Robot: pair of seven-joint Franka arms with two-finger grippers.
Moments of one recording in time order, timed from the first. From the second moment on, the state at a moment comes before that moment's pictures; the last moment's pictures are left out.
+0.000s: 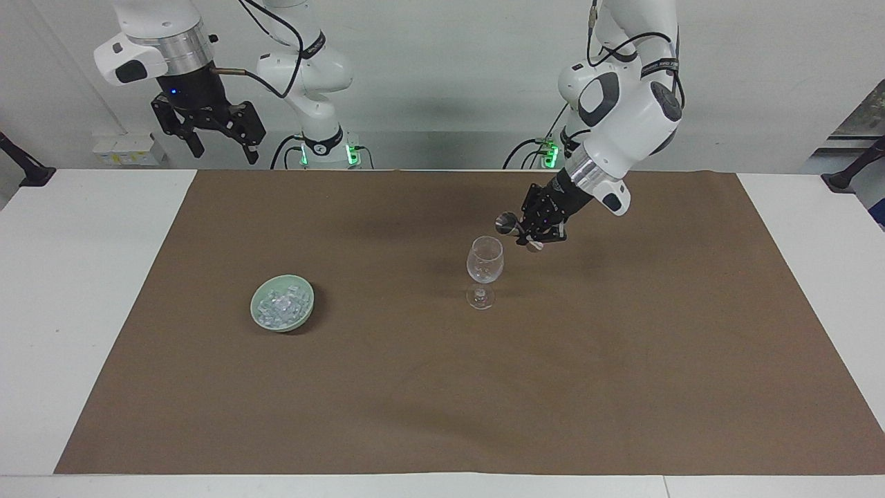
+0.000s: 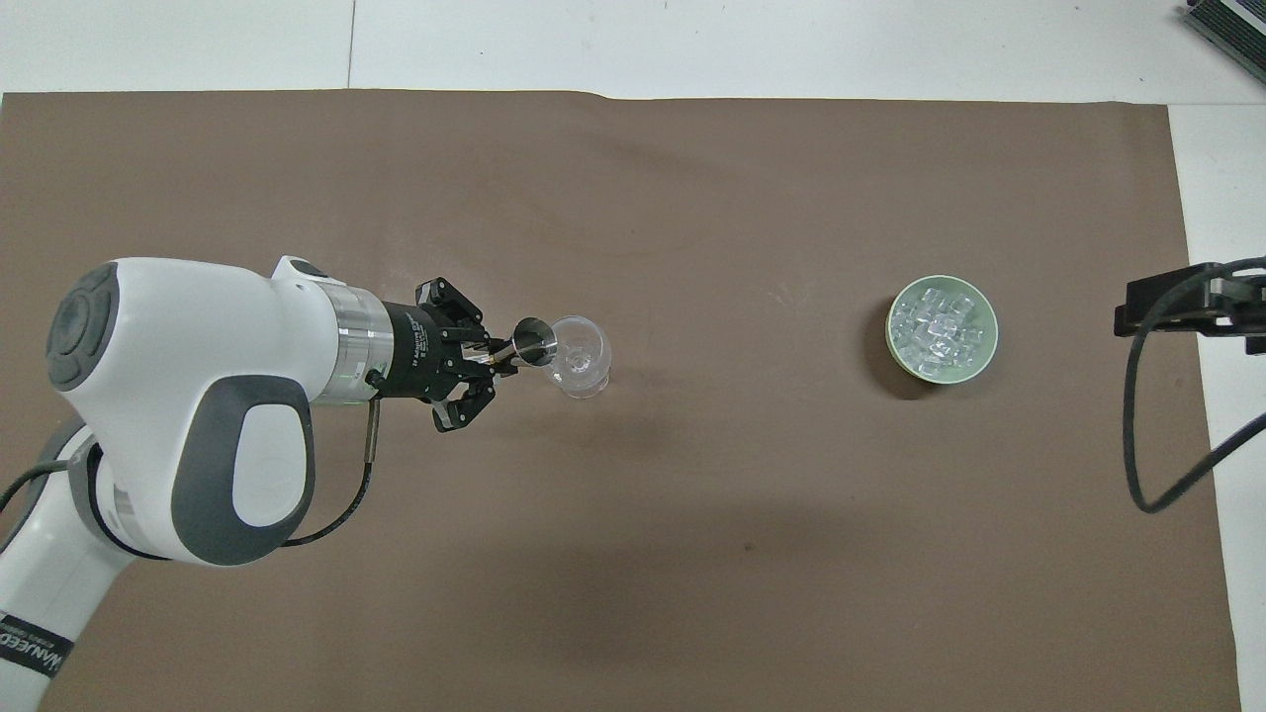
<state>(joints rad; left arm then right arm) 0.32 -0.02 -0.73 -2.02 -0.56 2.20 -1.81 0.06 -0.03 -0.03 -1.45 -0.02 1.46 0.19</state>
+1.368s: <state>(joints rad) 0.32 0.05 -0.83 -1.93 -0.13 2.19 -2.08 0.06 -0.03 -0.03 -1.45 0.00 1.46 0.19</state>
